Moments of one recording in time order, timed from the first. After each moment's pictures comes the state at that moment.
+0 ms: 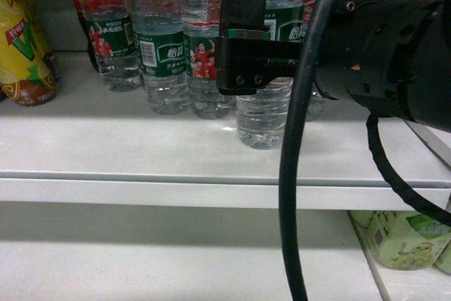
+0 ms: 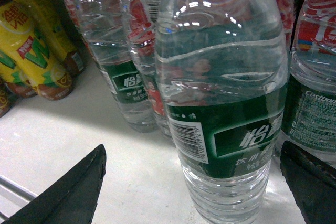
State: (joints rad) left arm 0.00 0.01 0.01 0.00 0.00 0.00; right arm 0.50 1.69 0.78 0.74 0.02 0.21
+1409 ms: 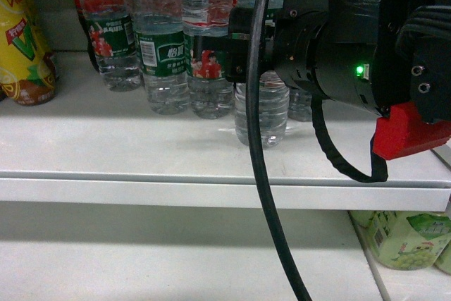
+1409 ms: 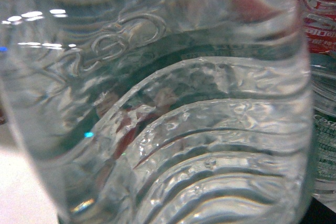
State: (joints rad) left arm 0.00 0.01 0.01 0.00 0.00 0.00; right arm 0.52 1.85 0.98 0.64 0.18 0.25
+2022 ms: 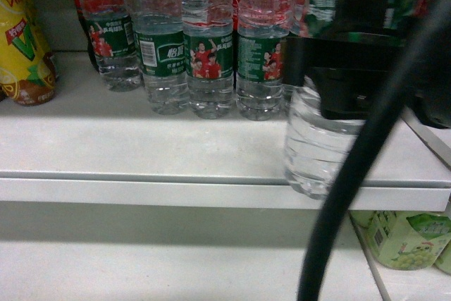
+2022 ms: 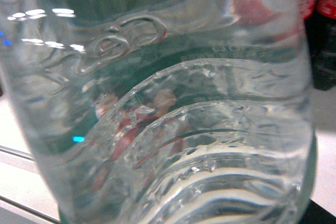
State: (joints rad) left arm 0.00 0.01 0.01 0.00 0.00 0.00; right arm 0.51 1.36 0.59 0.54 0.13 0.23
